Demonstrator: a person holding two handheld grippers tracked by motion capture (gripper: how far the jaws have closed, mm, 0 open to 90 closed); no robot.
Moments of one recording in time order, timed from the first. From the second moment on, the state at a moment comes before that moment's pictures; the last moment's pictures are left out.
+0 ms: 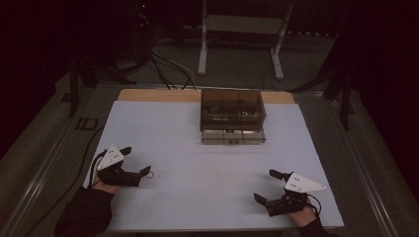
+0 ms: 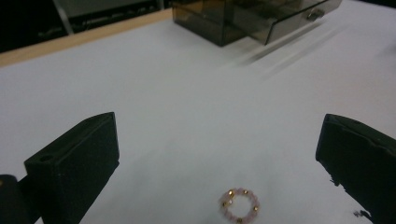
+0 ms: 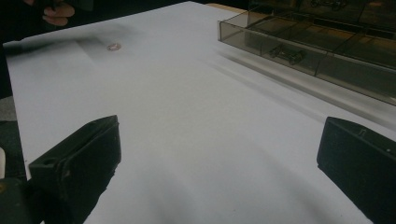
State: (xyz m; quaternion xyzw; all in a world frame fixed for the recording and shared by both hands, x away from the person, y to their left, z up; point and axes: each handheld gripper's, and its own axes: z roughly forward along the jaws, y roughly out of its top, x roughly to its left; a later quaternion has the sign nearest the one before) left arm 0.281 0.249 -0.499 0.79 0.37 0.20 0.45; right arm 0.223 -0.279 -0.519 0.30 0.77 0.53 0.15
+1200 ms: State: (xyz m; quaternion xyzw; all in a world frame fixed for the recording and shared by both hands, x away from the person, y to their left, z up) left arm 0.286 0.232 -0.515 0.84 0.40 0.16 0.33; right arm 0.223 -0.280 -0.518 0.30 0.77 0.53 0.15
